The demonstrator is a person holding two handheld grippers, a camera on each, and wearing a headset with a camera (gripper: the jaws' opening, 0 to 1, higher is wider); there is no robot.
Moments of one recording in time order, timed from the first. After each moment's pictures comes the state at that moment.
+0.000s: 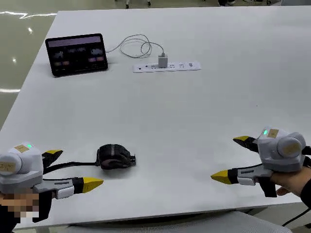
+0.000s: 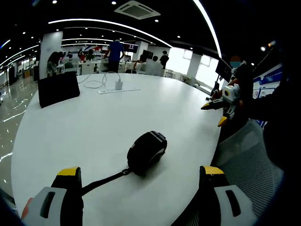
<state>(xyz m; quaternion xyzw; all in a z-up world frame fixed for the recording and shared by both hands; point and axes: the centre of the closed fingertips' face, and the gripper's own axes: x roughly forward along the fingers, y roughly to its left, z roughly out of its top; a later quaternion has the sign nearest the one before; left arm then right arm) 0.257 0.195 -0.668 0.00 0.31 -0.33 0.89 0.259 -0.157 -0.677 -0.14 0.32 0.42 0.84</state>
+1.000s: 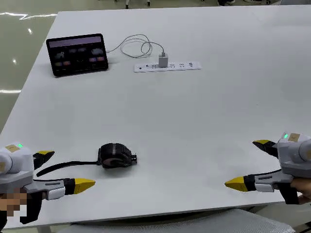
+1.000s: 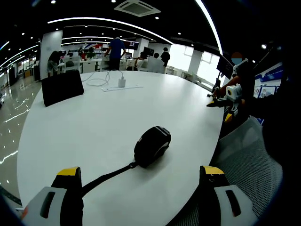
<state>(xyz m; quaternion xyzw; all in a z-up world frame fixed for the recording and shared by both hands) 0.253 0.212 -0.666 0.01 0.32 -0.32 0.89 0.249 -0.185 -0.676 -0.11 0.33 0.39 0.85</state>
